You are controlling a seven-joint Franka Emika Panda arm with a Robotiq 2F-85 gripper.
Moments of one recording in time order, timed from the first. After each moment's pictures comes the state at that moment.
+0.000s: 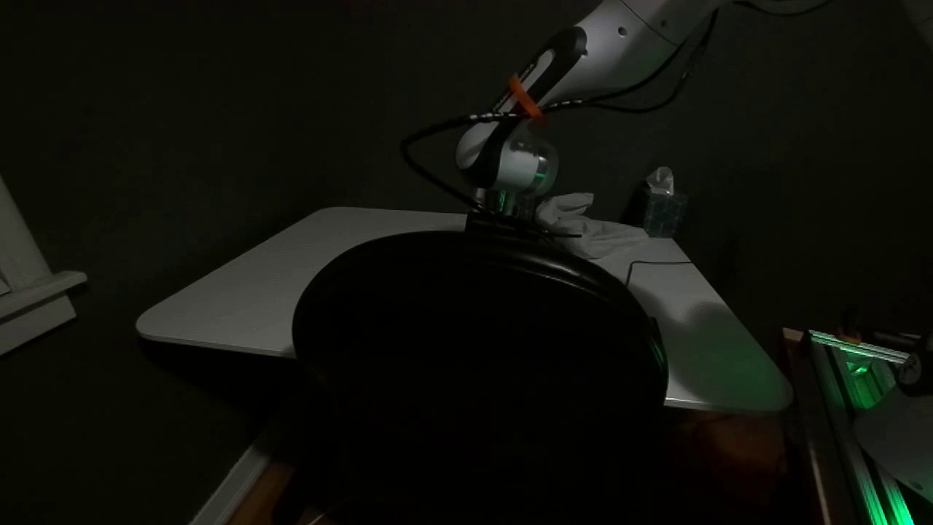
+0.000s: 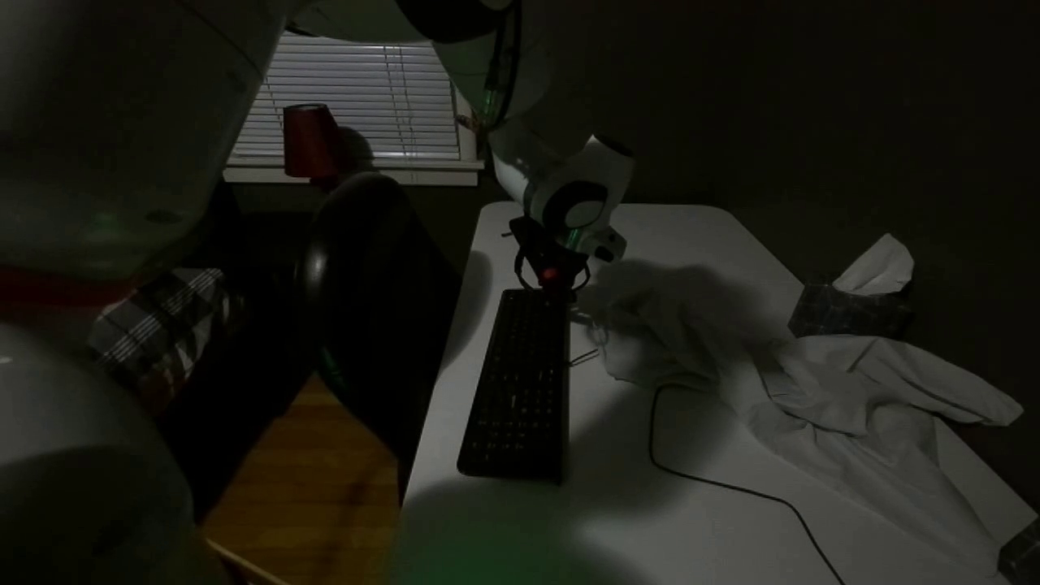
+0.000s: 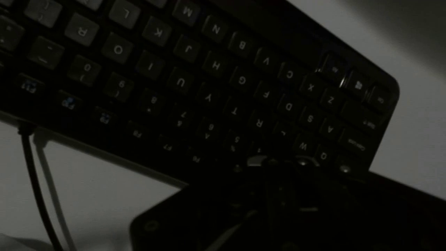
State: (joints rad) arm -0.13 0.70 0.01 -1.77 0.47 2.43 0.26
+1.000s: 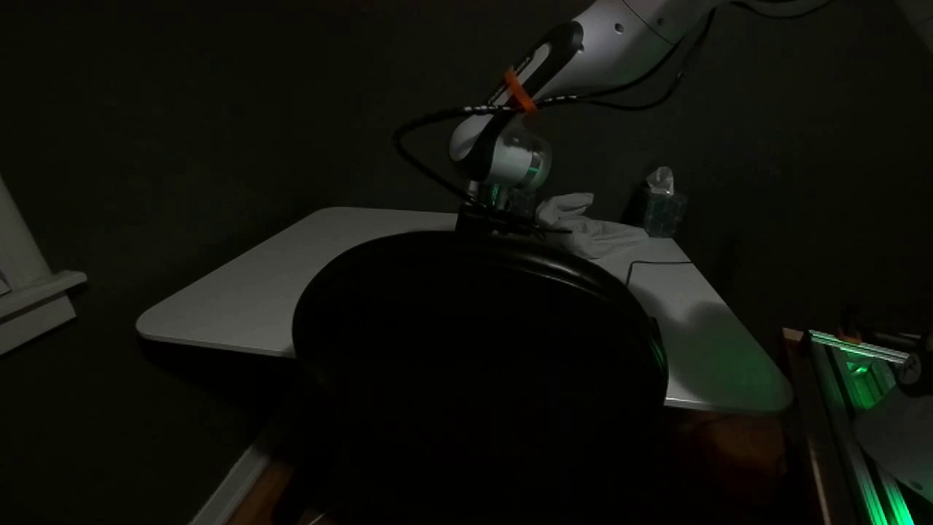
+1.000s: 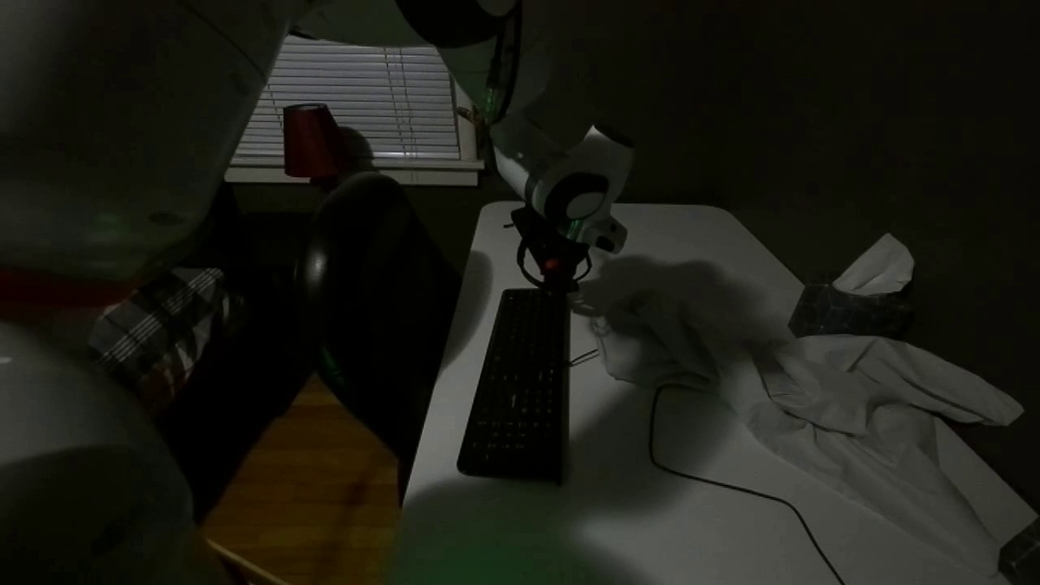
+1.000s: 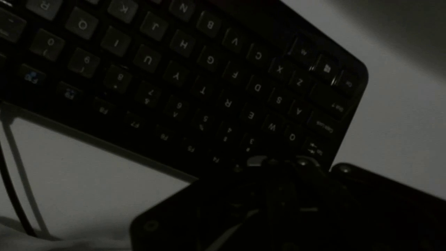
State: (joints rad) arm -0.13 0.71 0.02 -1.73 0.47 2.43 0.26
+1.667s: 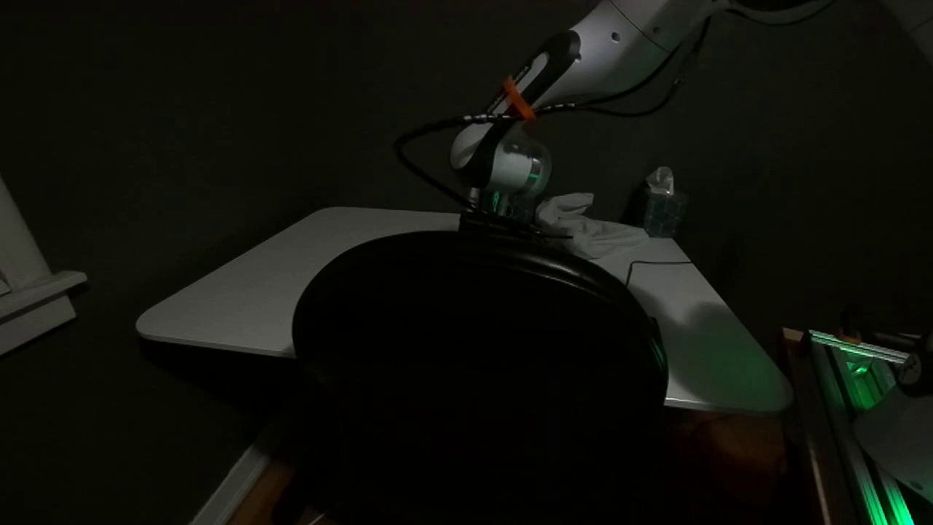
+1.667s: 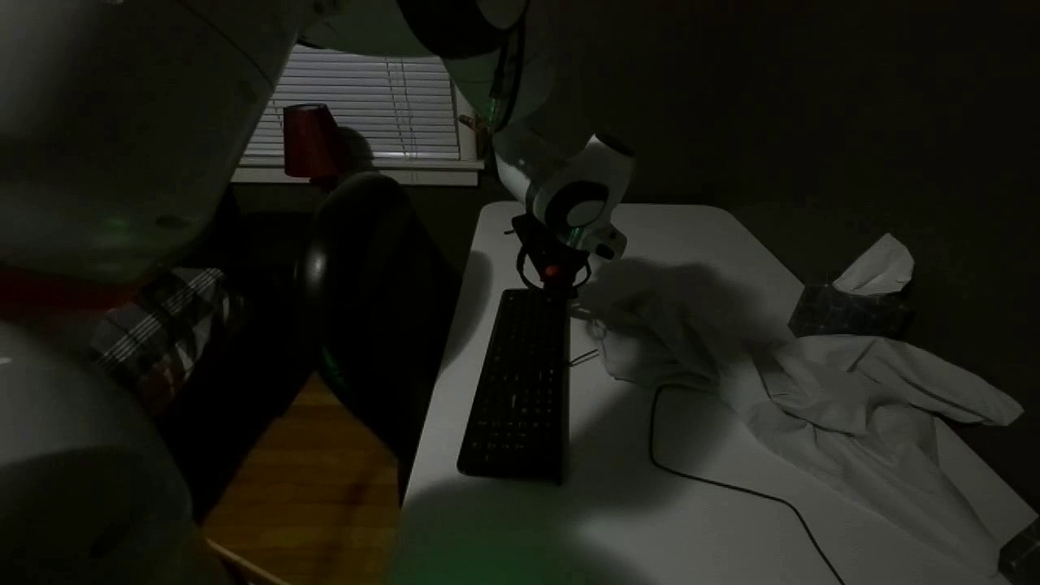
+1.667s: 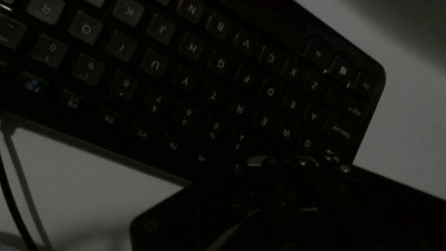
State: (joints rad) arm -0.14 0.73 0.02 -1.72 0.47 2.43 0.27
